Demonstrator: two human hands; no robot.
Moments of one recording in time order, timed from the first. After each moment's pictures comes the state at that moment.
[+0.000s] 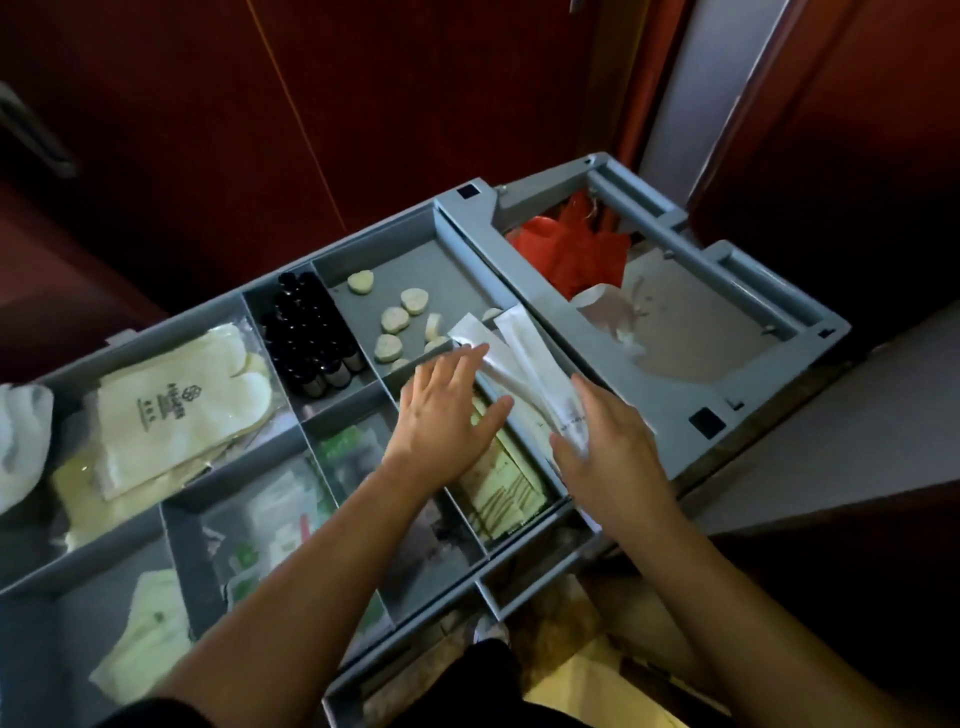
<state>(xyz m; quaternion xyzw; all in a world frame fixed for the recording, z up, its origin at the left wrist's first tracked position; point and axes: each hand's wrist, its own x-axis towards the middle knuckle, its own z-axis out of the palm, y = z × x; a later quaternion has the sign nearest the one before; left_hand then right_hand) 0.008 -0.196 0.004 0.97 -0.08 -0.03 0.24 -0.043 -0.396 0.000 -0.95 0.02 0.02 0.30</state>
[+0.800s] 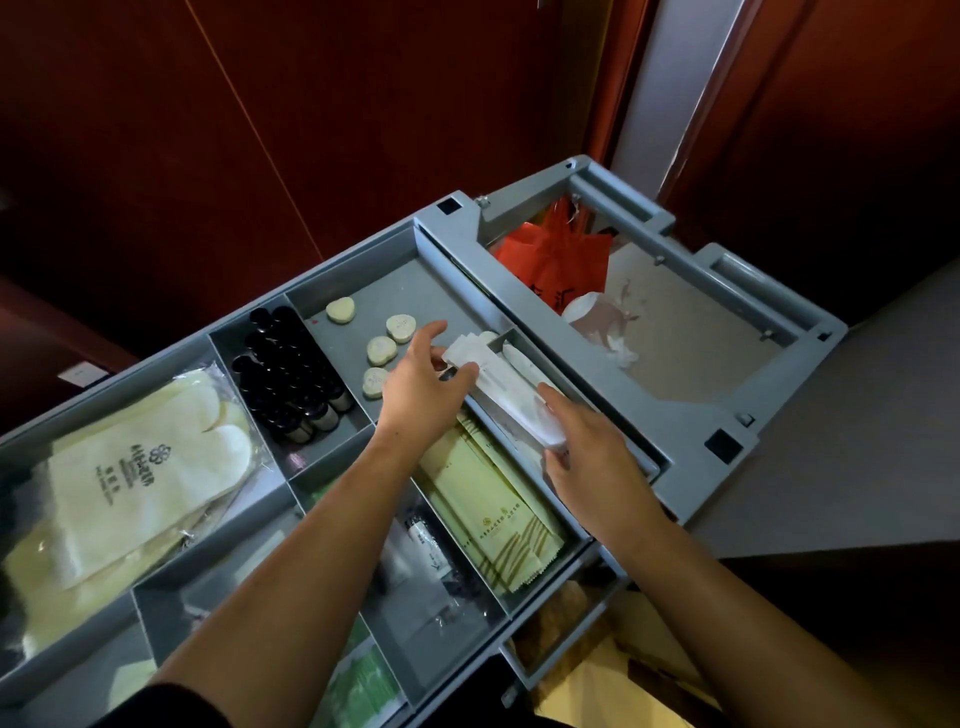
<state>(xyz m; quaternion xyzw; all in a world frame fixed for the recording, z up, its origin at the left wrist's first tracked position) 0.097 -0.177 -0.001 0.88 0.06 -0.09 0.46 0.001 -0.374 -0.023 -0.95 -0.01 0.00 0.32</state>
